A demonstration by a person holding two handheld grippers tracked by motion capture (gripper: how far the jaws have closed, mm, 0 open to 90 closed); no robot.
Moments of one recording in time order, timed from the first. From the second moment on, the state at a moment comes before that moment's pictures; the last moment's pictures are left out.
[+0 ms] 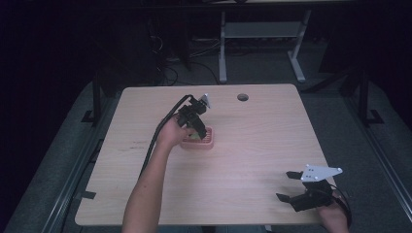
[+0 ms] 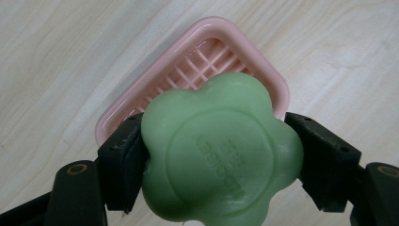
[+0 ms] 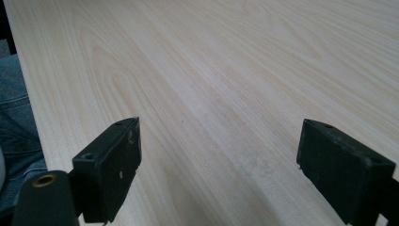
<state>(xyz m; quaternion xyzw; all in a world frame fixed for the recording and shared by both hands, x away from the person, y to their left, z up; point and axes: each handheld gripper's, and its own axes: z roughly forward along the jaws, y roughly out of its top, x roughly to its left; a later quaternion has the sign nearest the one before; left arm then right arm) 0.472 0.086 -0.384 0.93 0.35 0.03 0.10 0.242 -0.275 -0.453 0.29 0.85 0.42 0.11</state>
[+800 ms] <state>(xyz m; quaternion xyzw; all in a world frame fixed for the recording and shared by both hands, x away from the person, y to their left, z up) 0.487 0.080 -0.412 0.92 0.39 0.00 0.09 0.241 -0.275 -0.452 0.29 0.85 0.42 0.11</state>
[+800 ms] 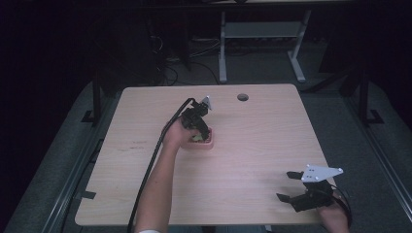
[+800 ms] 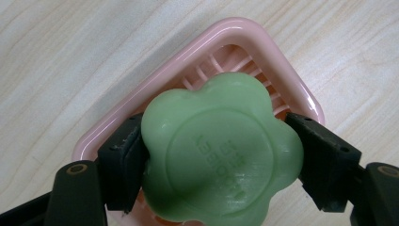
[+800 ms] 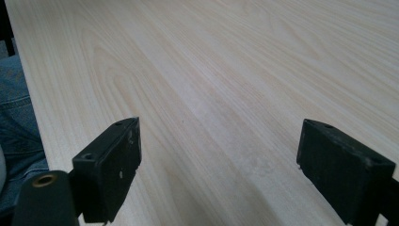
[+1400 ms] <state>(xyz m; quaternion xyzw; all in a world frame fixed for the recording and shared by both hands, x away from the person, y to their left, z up) 0.489 0.082 -0.418 0.92 0.39 0.00 0.08 0.240 -0.275 -0.452 0.30 0.85 0.42 0.11</state>
